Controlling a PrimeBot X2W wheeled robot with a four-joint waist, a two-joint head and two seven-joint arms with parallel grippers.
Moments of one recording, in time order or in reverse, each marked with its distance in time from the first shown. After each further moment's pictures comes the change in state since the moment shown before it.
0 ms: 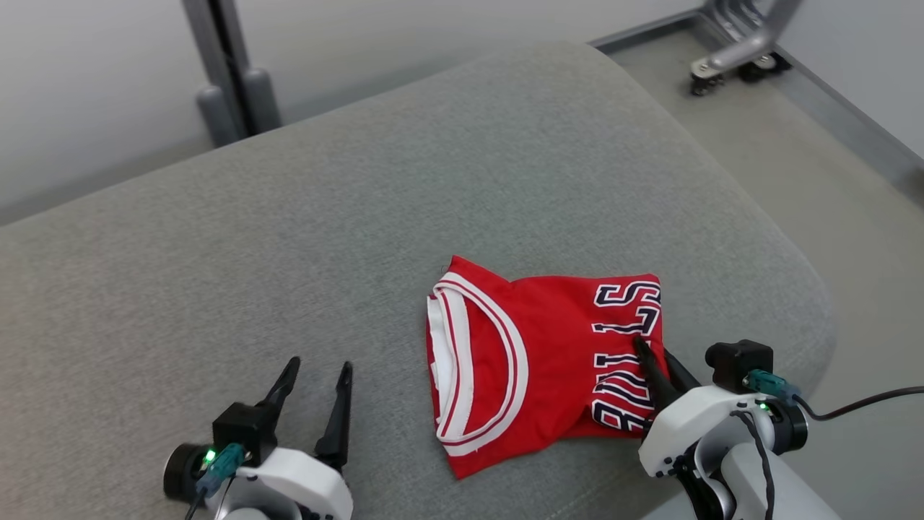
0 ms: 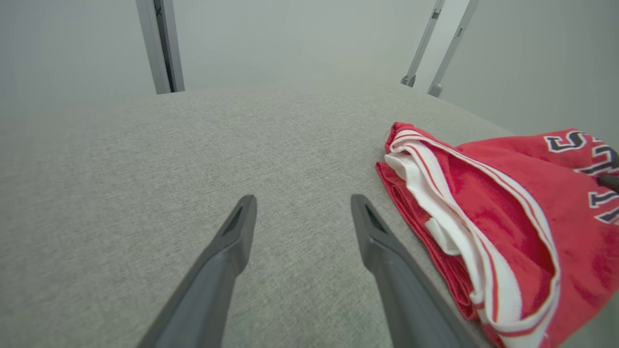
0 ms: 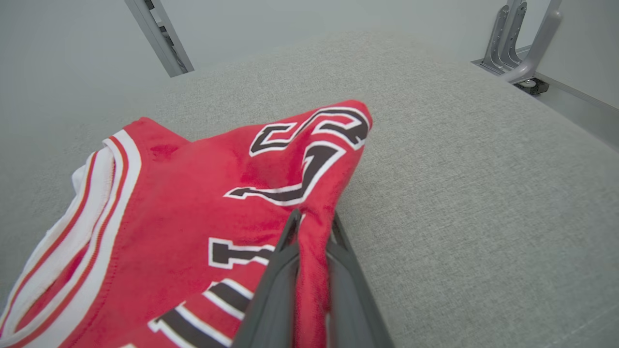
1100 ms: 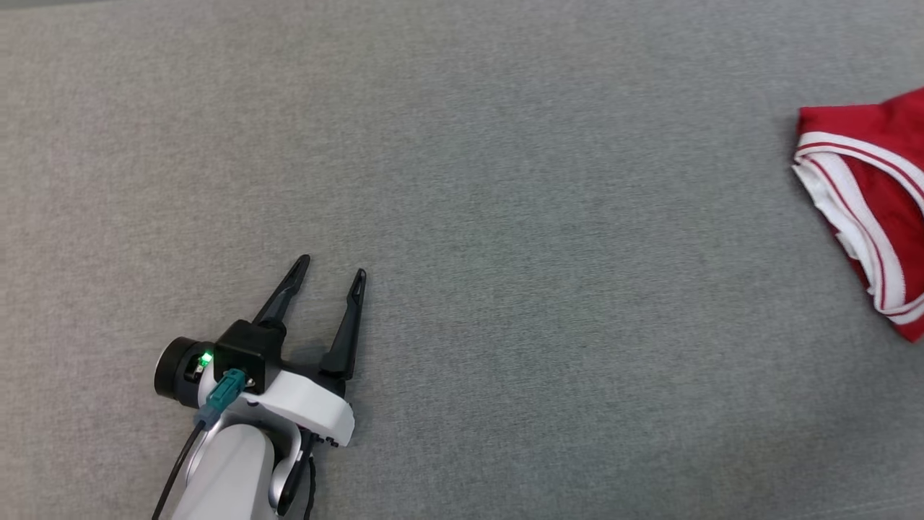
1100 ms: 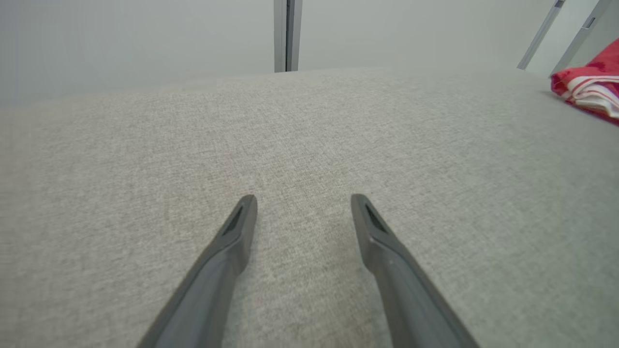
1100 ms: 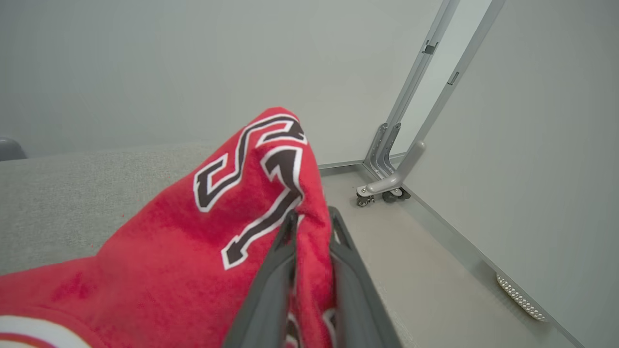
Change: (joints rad) left arm -0.156 0.001 0.010 -0.079 0.134 -0.053 -0.001; right arm -0.485 -0.315 -0.855 0.252 -0.636 0.000 -0.001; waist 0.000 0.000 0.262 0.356
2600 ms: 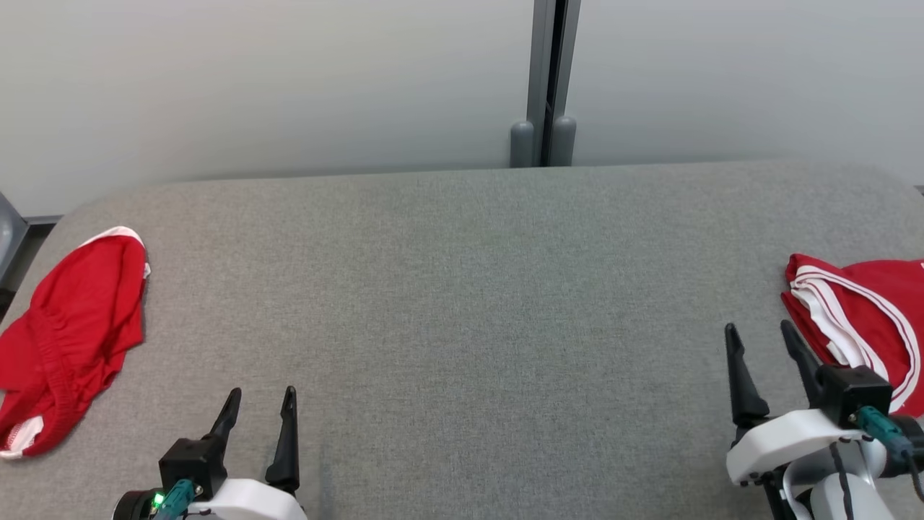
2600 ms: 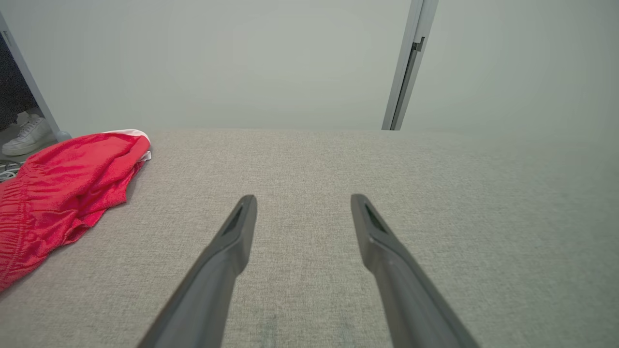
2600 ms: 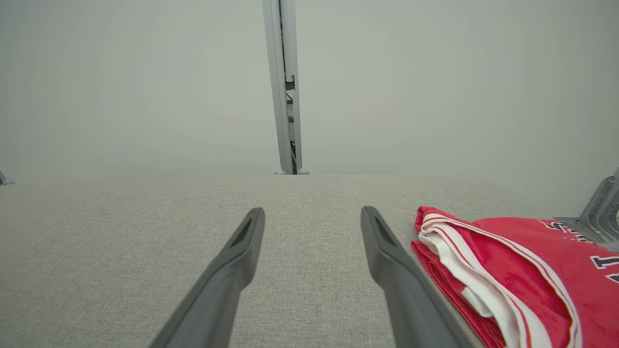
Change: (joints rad) left arm 0.235 0.000 0.117 0.030 -0.090 0.087 0.001; right arm 0.711 0.314 0.458 -0.636 0.294 0.000 0.000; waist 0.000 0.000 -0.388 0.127
